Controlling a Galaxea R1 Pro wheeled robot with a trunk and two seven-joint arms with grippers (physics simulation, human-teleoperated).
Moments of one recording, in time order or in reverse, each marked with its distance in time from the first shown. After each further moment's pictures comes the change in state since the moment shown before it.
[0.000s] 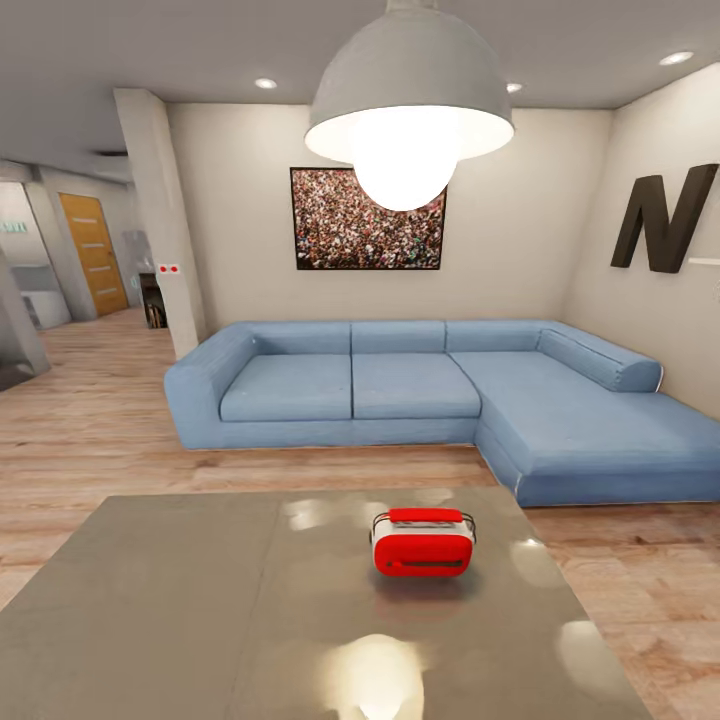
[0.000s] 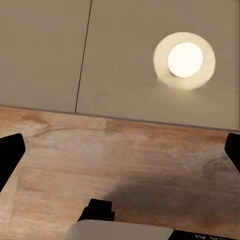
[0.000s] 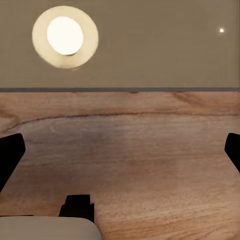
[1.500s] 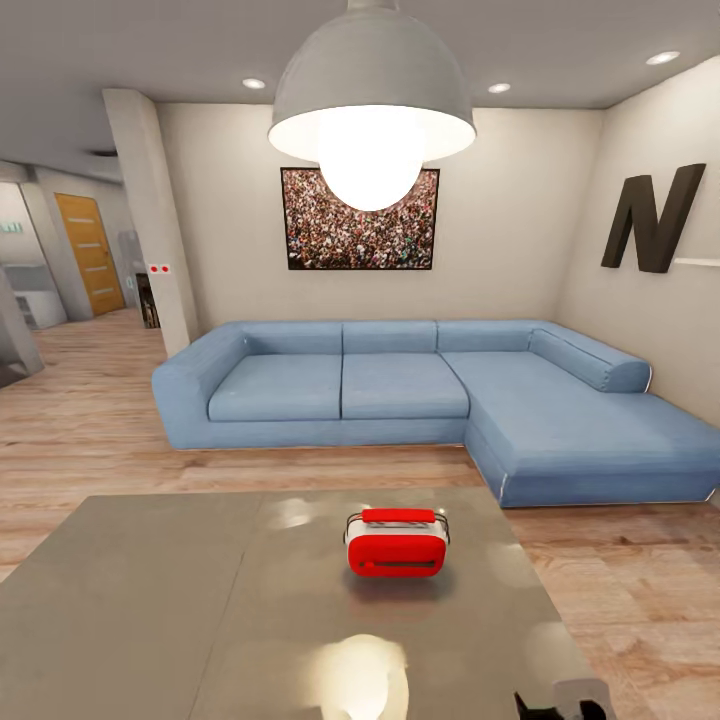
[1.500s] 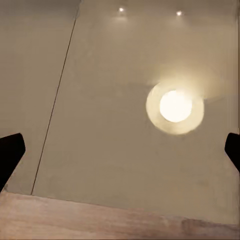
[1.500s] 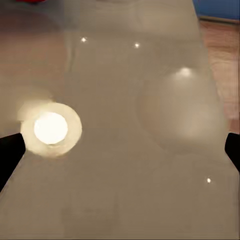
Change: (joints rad) left arm -0.005 0.024 0.000 -0.203 0.000 0.033 -0.004; right arm -0.003 -0.032 0.000 -0.374 0.003 0.019 -0.002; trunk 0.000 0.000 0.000
